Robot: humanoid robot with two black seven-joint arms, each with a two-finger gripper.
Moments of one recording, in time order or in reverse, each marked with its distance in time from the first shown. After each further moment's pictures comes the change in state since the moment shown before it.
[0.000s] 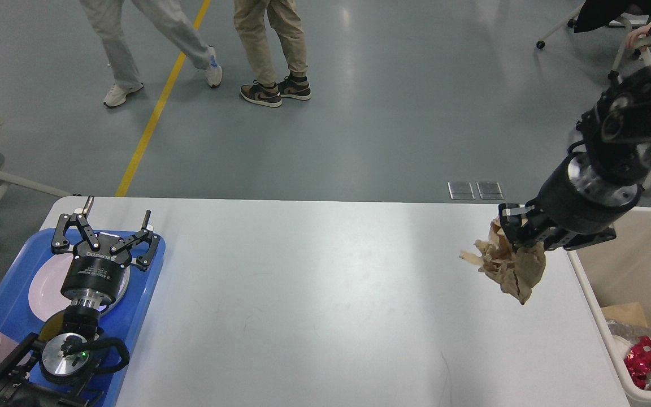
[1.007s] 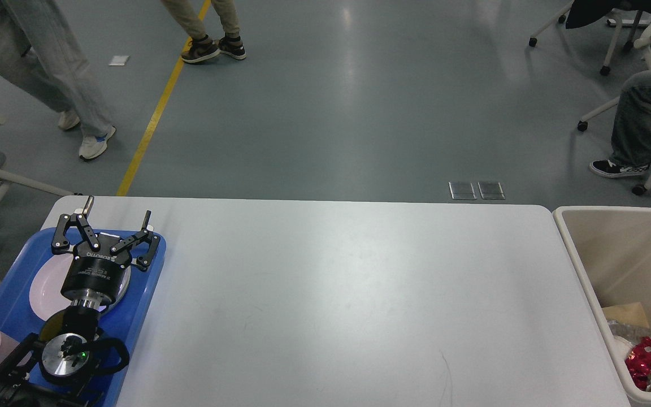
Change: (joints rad) left arm 0.001 0.000 0.000 0.001 0.000 0.000 0.000; right arm -1.180 -0.461 0.201 -1.066 -0.092 -0.182 0.022
